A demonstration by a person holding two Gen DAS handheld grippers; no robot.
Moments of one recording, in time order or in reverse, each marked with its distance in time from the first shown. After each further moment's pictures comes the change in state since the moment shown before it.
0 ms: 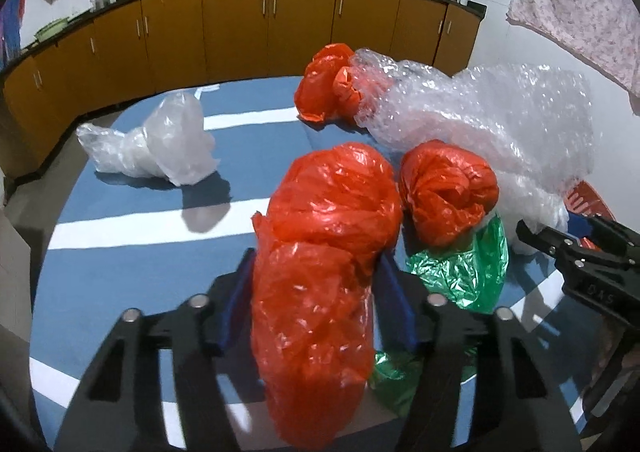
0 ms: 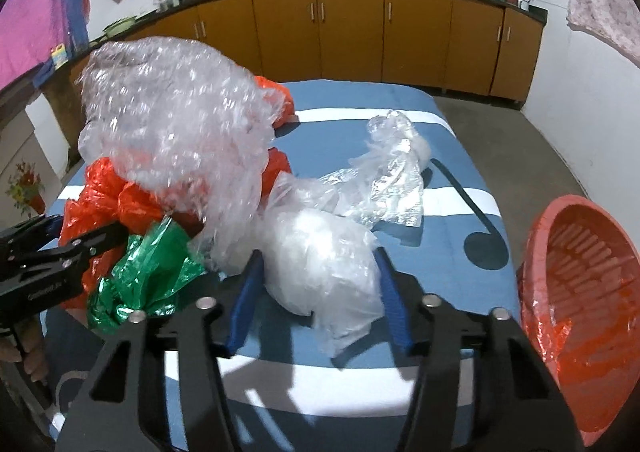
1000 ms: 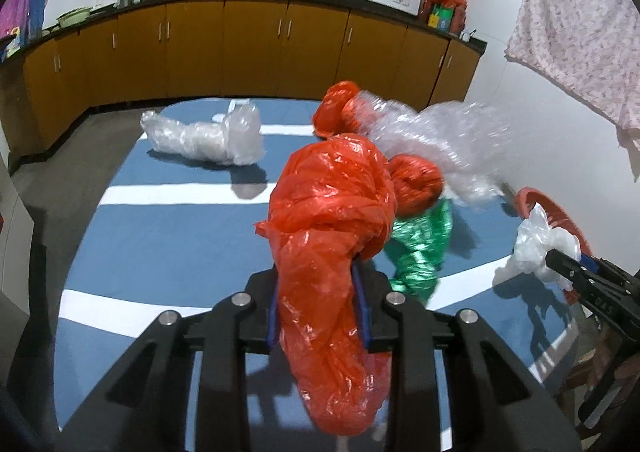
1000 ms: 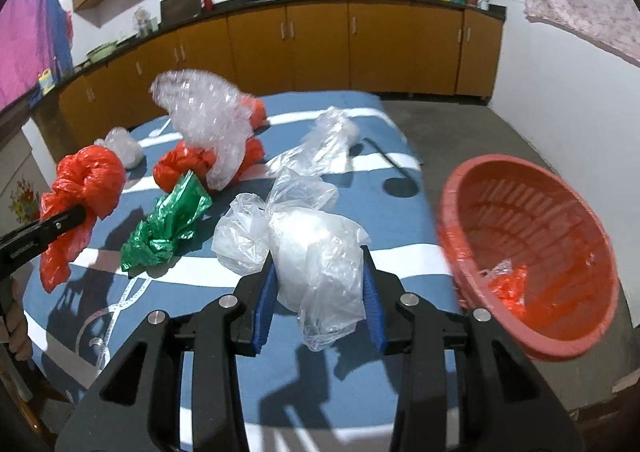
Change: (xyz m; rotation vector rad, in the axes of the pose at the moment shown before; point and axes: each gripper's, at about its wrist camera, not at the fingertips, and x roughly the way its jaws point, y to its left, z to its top) left arm -0.090 0.012 -0.036 -0.080 -0.107 -0.034; right arm -0.096 -0.028 -0.047 0.098 -0.088 -0.087
